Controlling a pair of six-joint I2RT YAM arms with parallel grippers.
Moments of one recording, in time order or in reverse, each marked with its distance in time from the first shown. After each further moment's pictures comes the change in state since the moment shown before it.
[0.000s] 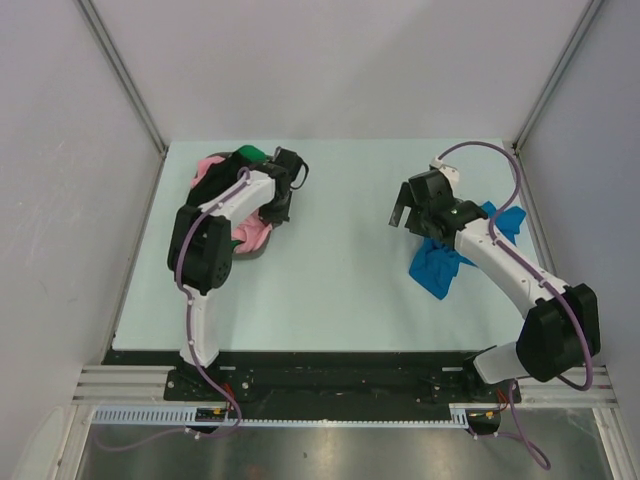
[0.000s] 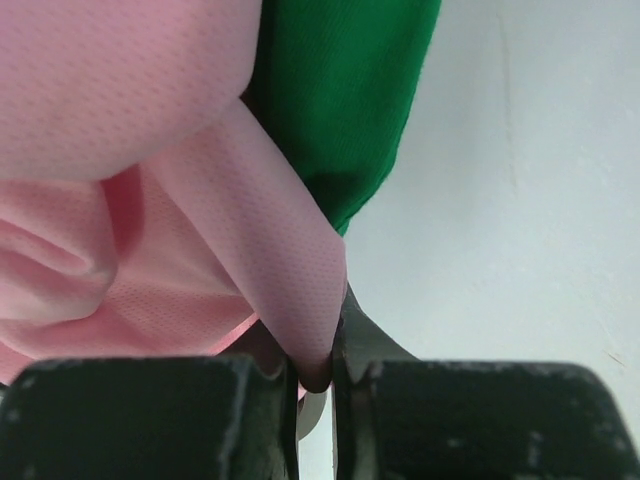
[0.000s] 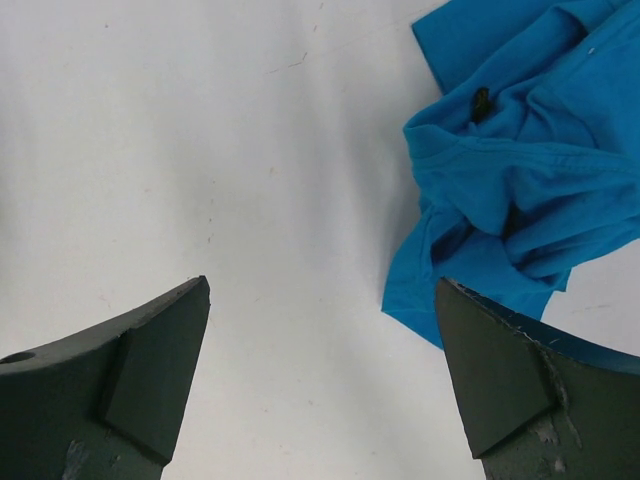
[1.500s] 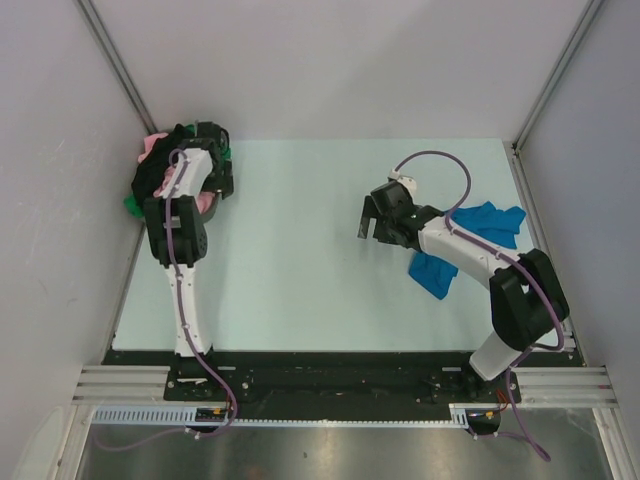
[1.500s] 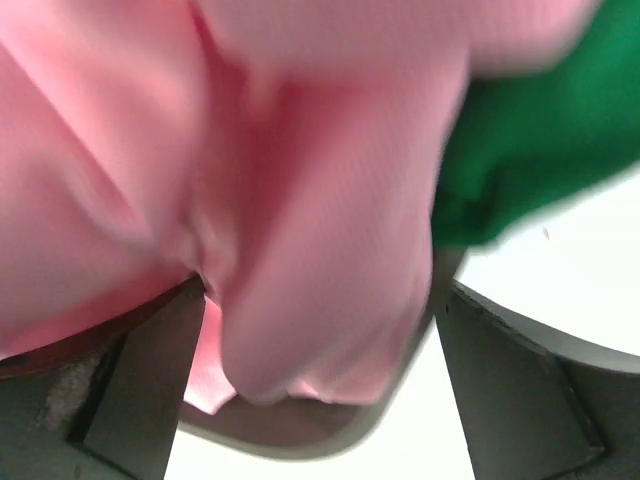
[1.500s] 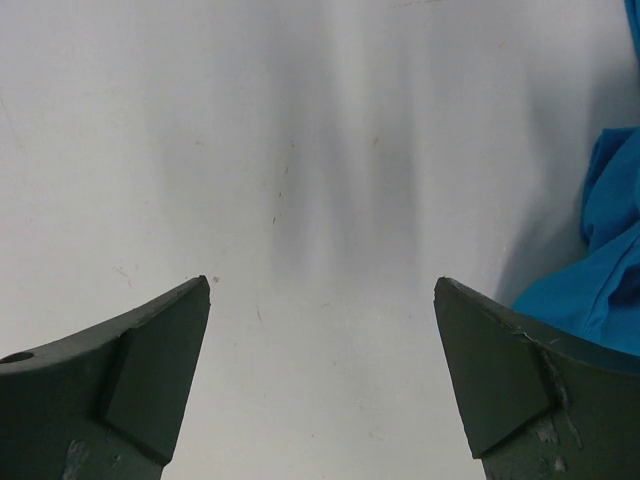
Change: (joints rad) left arm 0.435 0.309 0.471 0.003 -0.043 0.193; right arm 0.137 0.210 0.000 0.174 -0.035 0.011
